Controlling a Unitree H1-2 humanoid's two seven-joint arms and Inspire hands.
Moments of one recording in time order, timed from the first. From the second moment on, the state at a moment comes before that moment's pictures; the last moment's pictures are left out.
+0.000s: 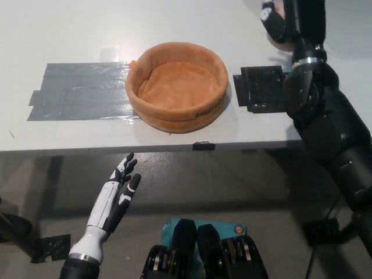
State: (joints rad) left_arm -0.10 0.12 -0.10 0.00 0.25 -0.03 -0.03; right_arm -1.06 -0.17 0.31 0.81 -0.64 -0.04 -0.54
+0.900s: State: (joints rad) left_arm -0.11 0.12 -0.10 0.00 0.25 -0.03 -0.03; right_arm -1.19 0.09 0.41 1.22 -0.62 -0.13 -0.46
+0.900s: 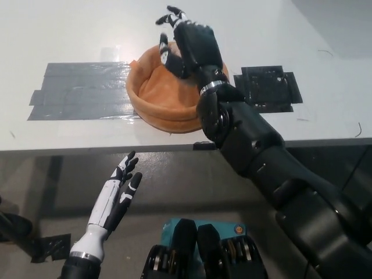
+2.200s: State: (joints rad) left_arm -0.12 0.12 -0.10 0.00 0.25 -0.03 -0.03; right_arm -0.78 -0.13 0.23 0.16 -0.49 -0.01 -0.08
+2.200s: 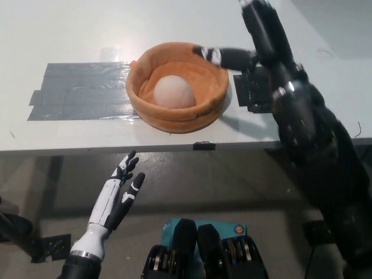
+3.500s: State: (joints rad) left_arm -0.06 0.12 -0.10 0.00 0.25 -0.03 -0.03; right_arm -0.08 -0.15 0.10 0.10 -0.38 -0.20 -0.10
